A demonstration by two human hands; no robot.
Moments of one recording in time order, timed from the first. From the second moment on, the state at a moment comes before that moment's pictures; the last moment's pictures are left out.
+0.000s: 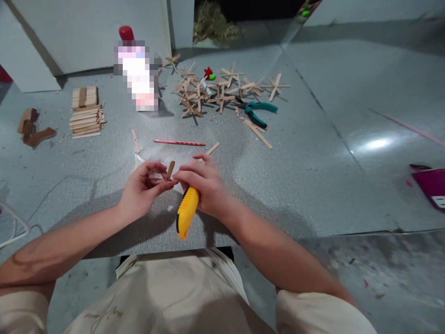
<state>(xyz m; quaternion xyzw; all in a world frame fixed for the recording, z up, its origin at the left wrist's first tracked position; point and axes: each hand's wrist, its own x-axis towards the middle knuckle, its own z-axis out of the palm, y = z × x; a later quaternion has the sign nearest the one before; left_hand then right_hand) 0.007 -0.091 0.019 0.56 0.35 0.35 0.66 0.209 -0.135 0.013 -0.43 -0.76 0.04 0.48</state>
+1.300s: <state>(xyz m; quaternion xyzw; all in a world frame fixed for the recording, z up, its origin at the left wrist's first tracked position) 0.008 -0.093 0.025 0.52 0.35 0.36 0.69 0.205 -0.130 0.008 -0.49 -0.71 -0.01 0.51</state>
